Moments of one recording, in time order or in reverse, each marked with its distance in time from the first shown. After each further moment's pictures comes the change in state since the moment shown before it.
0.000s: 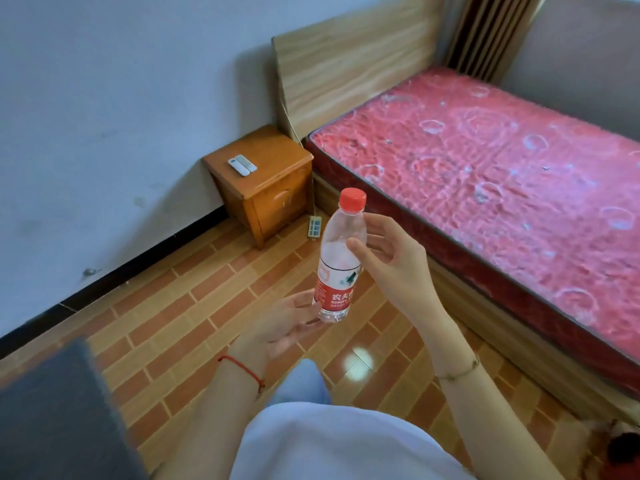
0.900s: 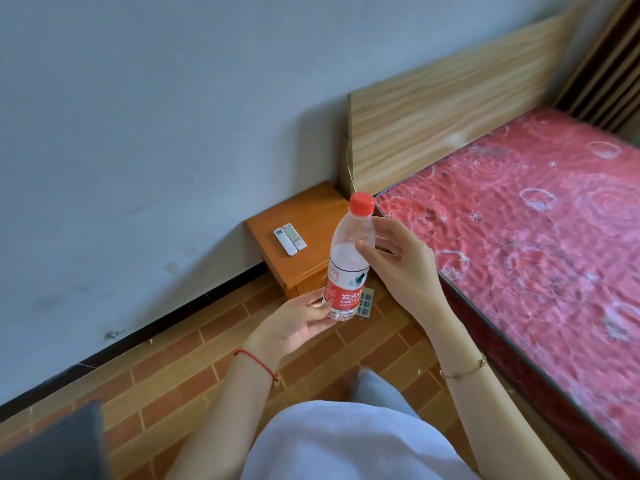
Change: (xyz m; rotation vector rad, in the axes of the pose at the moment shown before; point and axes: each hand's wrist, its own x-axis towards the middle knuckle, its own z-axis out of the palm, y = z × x) left_hand 0.323 0.339 -0.177 -0.024 0.134 0.030; right_hand 0.499 0.029 0.142 0.024 -0.154 -0.038
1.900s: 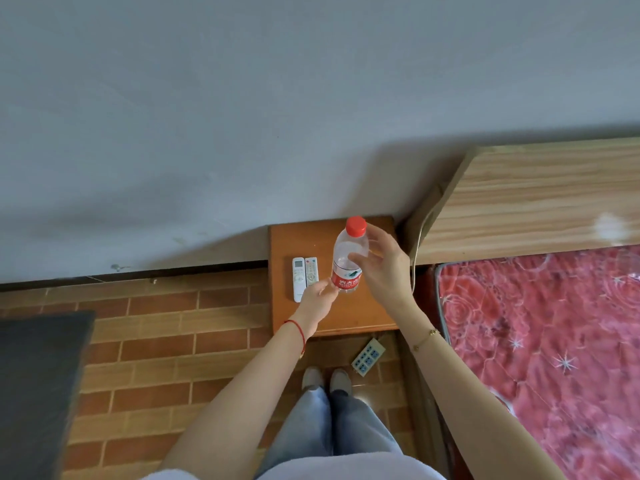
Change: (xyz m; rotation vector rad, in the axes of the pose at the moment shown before) left_hand 0.327 0.191 -0.057 0.085 0.638 -0.006; right_hand 0.435 0.175 0.125 -0.229 -0.371 -0.006
